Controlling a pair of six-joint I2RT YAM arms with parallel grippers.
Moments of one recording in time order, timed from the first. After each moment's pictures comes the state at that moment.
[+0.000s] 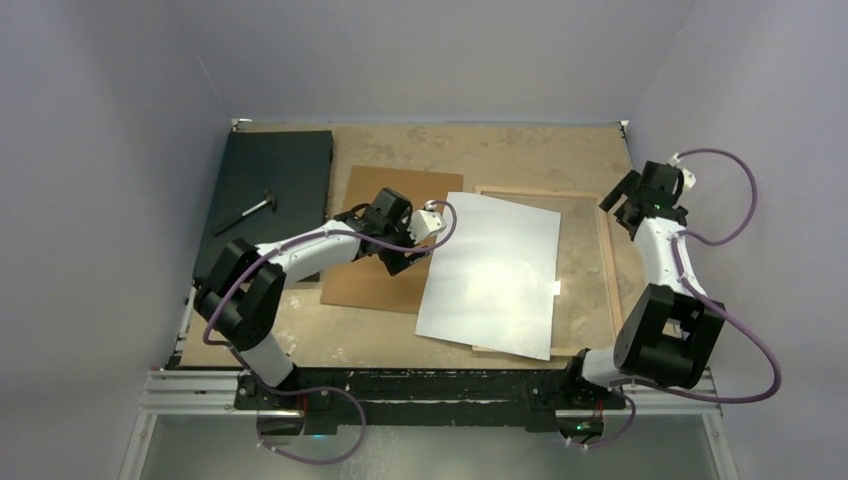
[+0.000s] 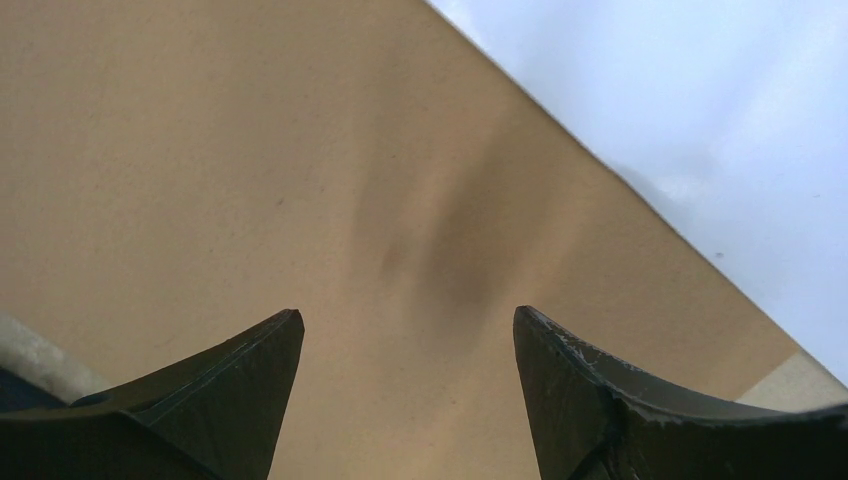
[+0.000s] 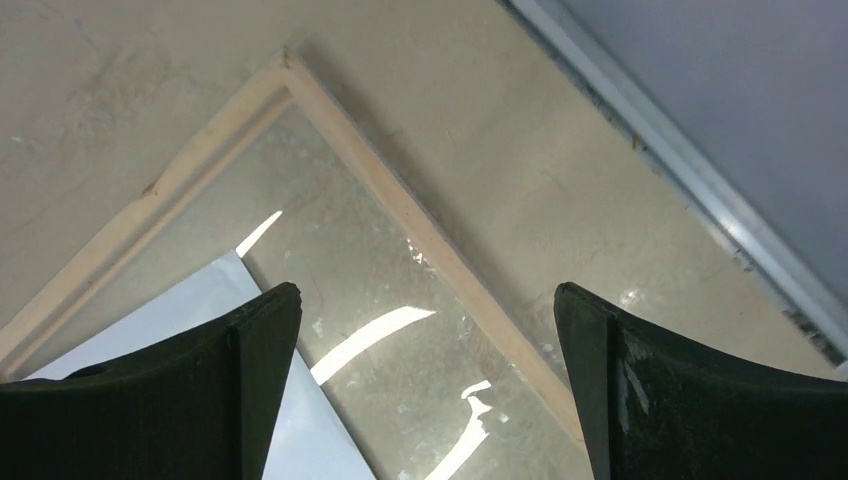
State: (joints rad) left arm -0.66 1.67 1.06 -0.36 0.06 0.46; right arm -0.30 1.39 1.05 -0.42 0.23 0.38
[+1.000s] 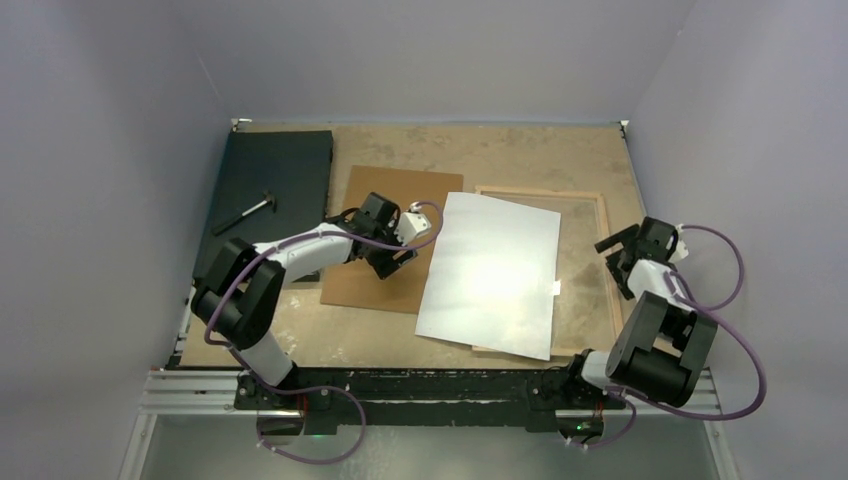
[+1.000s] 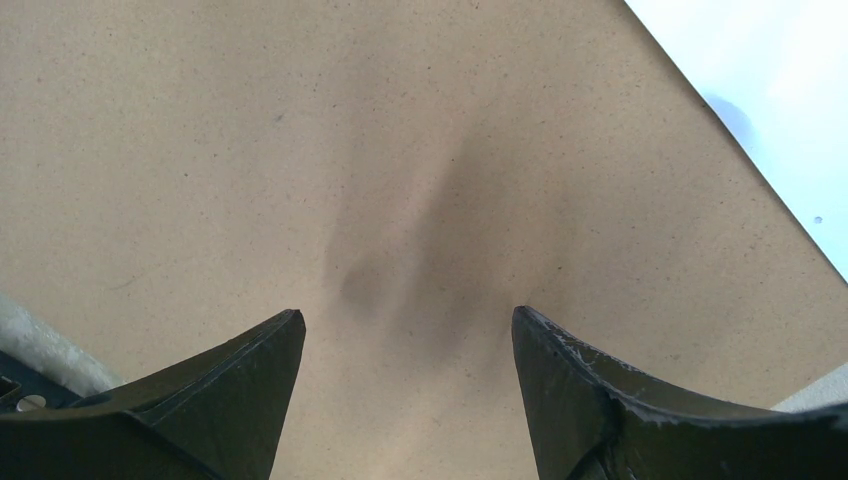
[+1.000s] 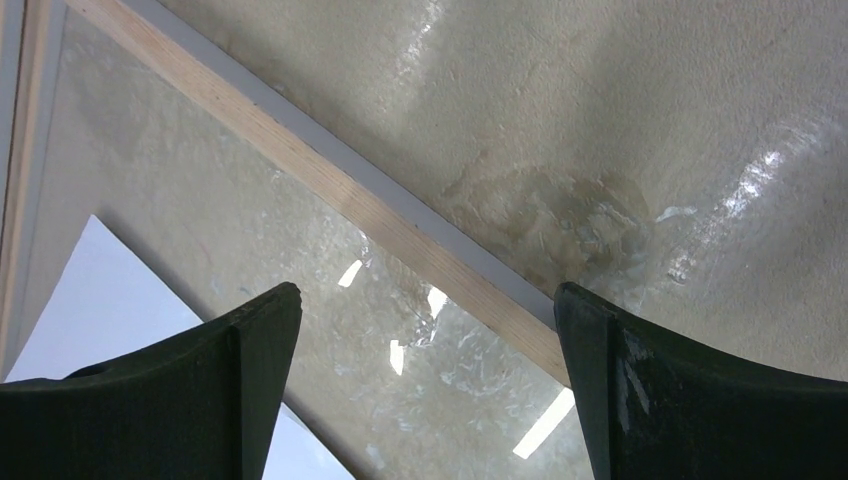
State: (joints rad) left arm -0.58 1.66 0.98 -0.34 0.05 0.42; right arm -0.47 1.33 0.65 -0.25 0.06 0.68
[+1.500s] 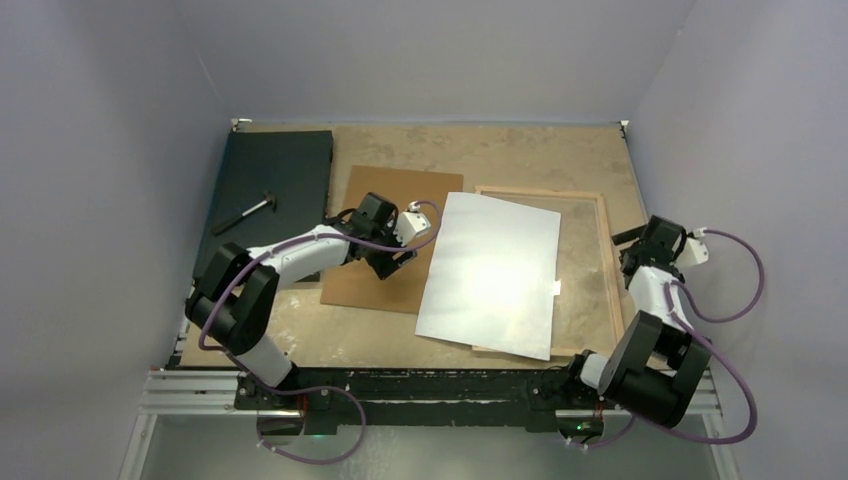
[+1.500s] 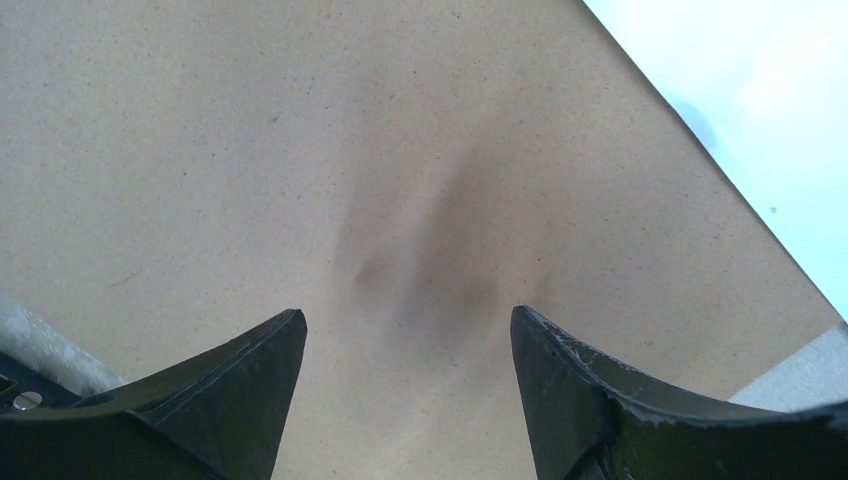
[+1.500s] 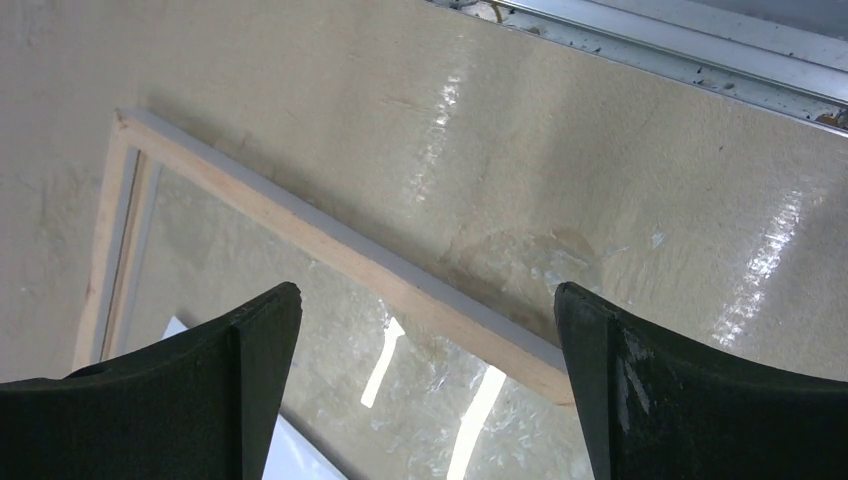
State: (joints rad) left arm -0.58 1.63 0.97 -0.33 0.07 0.41; right arm -0.48 1.20 0.63 -0.22 0.21 0.78
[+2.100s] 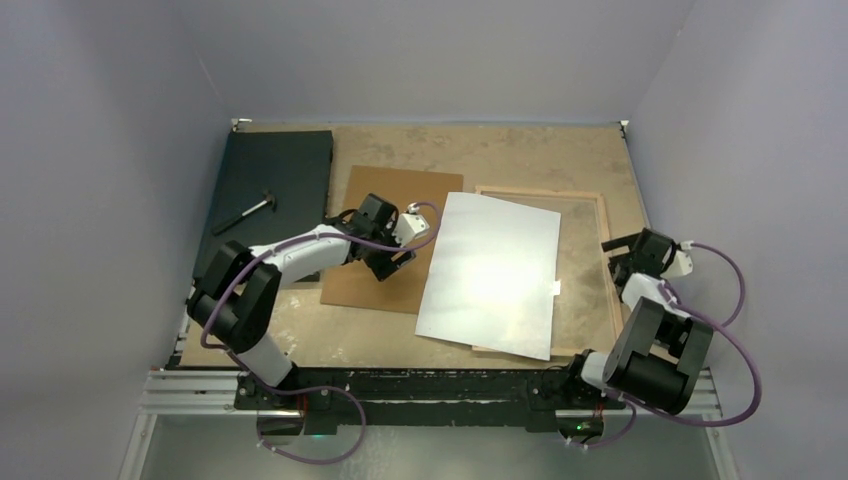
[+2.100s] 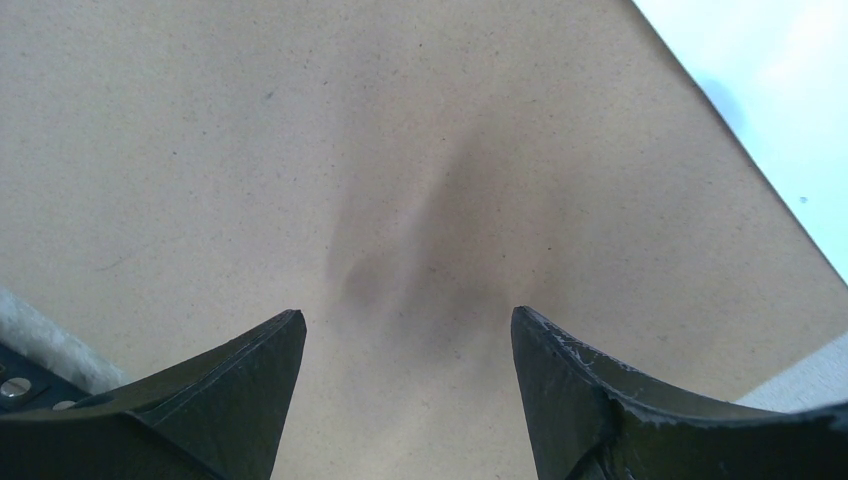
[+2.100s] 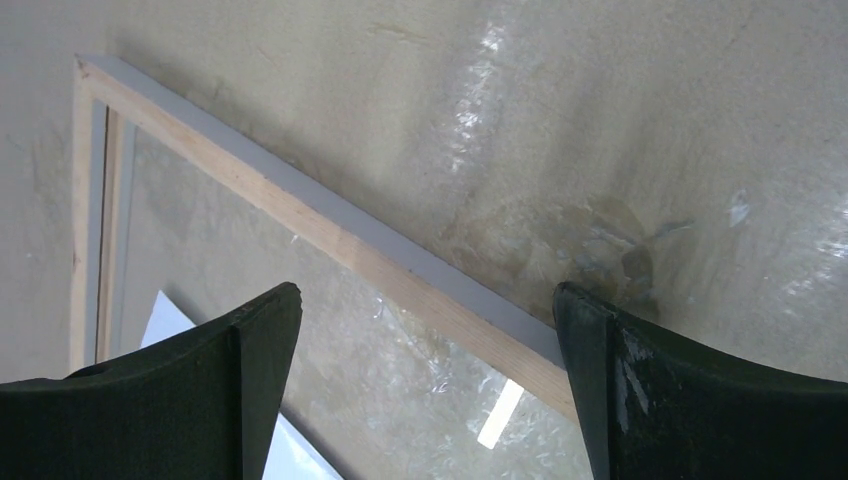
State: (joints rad) left arm -0.58 1.63 0.97 -0.36 0.06 0.40; right arm -0.48 1.29 0.51 -0.05 0.12 0.85
